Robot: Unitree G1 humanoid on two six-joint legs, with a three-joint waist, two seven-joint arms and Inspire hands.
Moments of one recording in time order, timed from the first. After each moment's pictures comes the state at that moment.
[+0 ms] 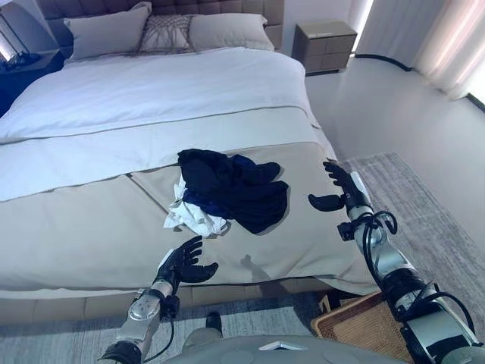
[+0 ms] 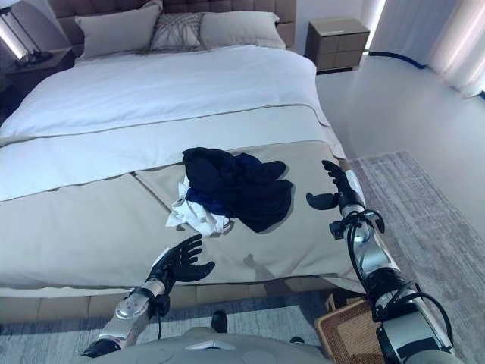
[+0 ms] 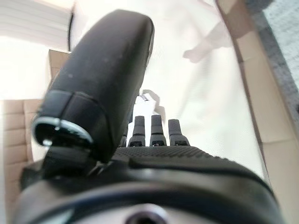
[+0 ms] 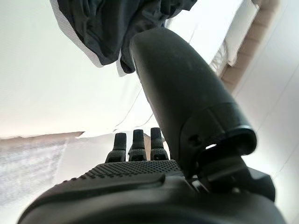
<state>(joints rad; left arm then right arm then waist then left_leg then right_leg) 0.02 0.33 -0.26 0.73 -0.35 -0.26 -0.15 -0.39 -0.52 0.28 0.66 -0.04 -0.06 -0.25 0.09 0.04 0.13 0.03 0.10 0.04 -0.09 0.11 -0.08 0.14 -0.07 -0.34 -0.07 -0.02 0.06</state>
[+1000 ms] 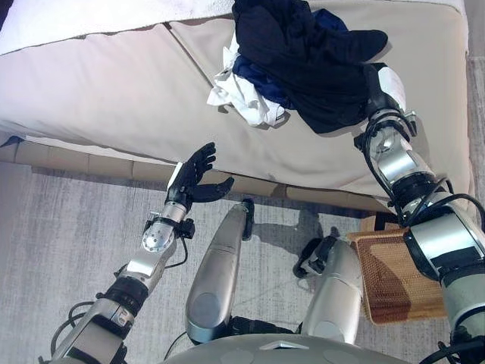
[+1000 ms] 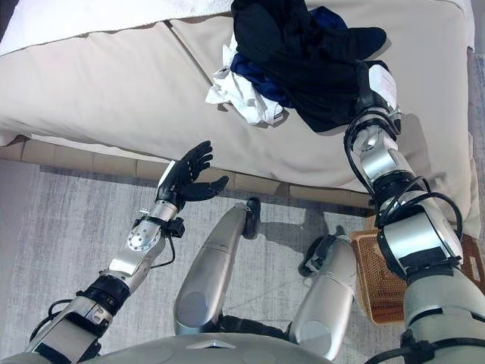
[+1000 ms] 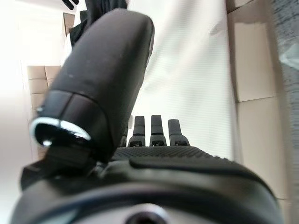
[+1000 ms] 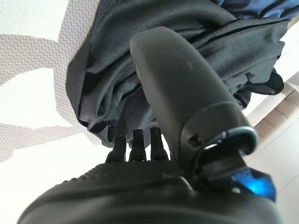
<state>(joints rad) -0.23 0.44 -0.41 0.43 -0.43 -0.35 0.10 -0.99 -0.64 0.45 0.91 -0.10 0.09 -0.32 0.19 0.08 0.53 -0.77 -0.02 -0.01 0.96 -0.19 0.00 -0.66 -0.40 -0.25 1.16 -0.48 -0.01</state>
